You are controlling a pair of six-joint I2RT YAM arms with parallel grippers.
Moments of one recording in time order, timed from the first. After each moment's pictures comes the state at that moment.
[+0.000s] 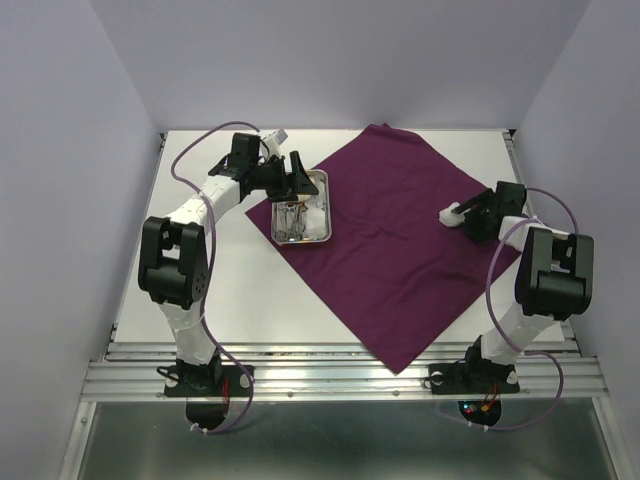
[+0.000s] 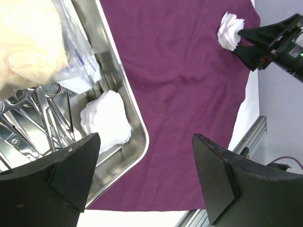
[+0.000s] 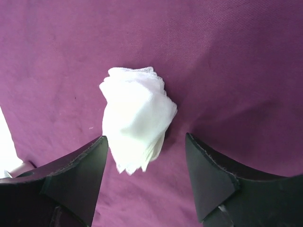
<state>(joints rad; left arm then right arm) -0.25 1.85 1.41 -0.30 0.66 -0.44 -0.23 1.70 0.93 -0.03 -0.14 0.84</state>
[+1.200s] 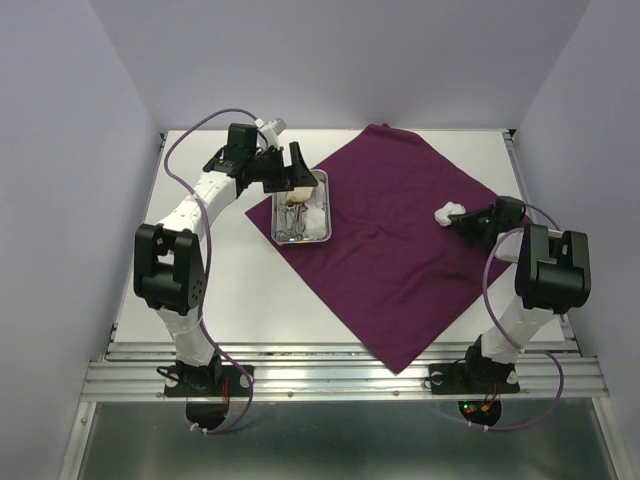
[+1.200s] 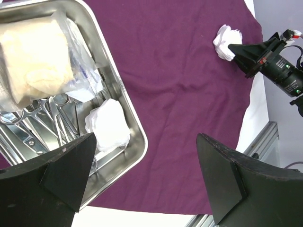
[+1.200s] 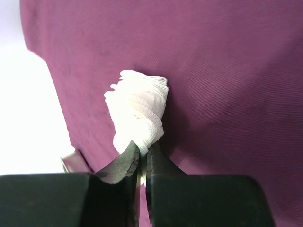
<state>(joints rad) -0.25 1.80 1.47 -0.36 0.60 -0.40 -0.25 1.78 0.74 0.41 -0.32 1.08</state>
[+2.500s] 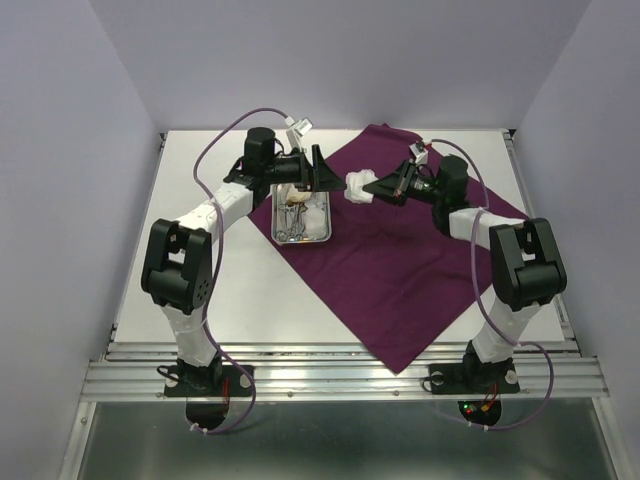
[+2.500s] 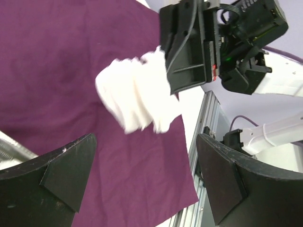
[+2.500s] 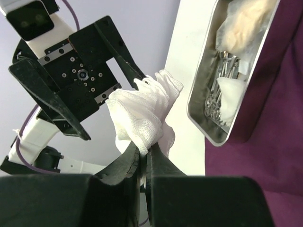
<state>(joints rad) -0.34 1.82 1.35 0.12 0.94 -0.56 0.17 1.79 1.00 0.71 -0.94 1.18</state>
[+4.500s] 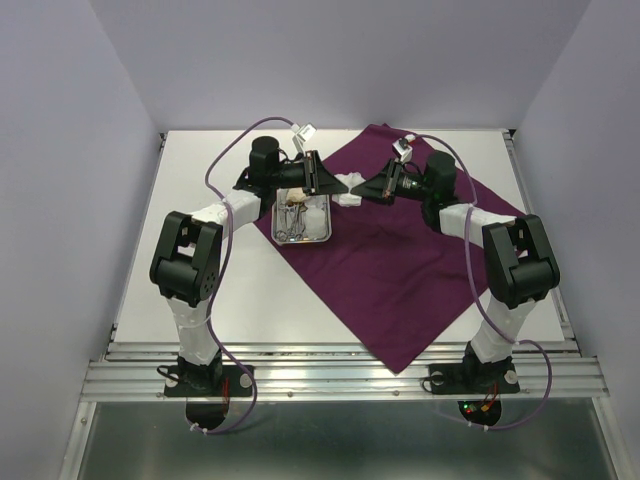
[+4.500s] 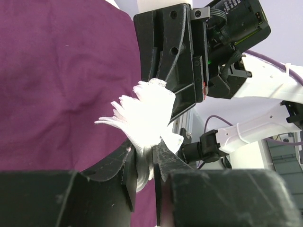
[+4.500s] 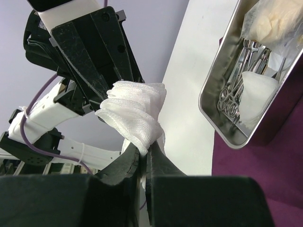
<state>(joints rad) -0.37 1.89 1.28 0.46 1.02 -0.80 0.25 1.83 1.07 0.69 -1.00 1.15</state>
